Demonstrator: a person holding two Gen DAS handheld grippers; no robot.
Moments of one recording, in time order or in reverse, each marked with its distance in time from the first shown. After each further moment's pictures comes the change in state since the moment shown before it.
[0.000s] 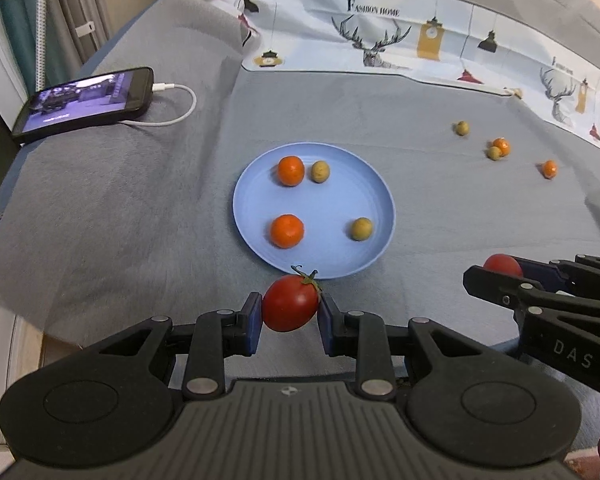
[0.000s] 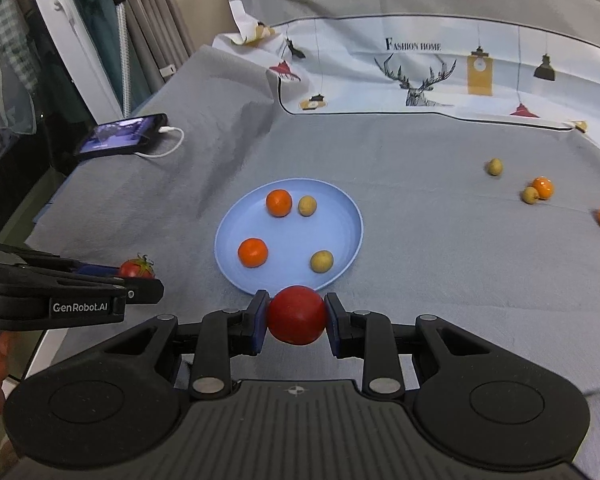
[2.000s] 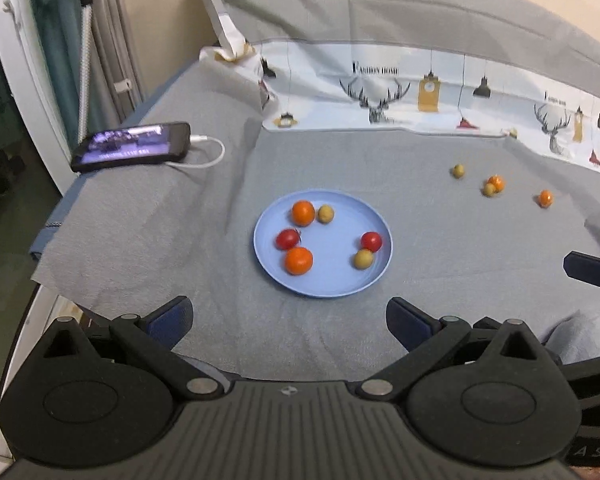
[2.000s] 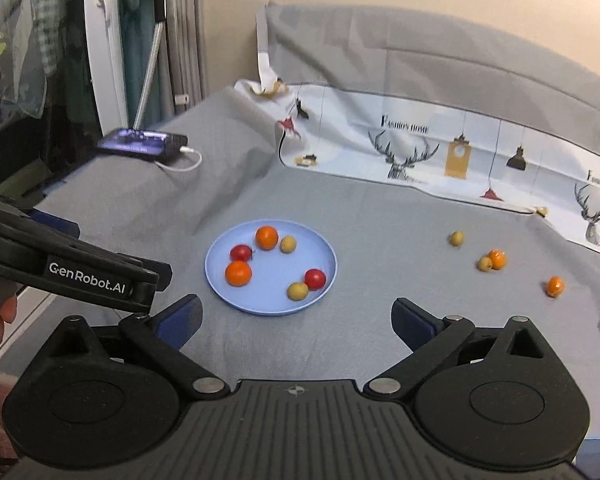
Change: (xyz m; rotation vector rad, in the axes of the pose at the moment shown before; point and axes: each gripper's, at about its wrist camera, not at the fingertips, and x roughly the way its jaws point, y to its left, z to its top) left arm -0.071 -0.026 -0.058 -0.006 -0.234 0.091; right arm -0.067 0.033 -0.048 -0.191 -0.211 -0.123
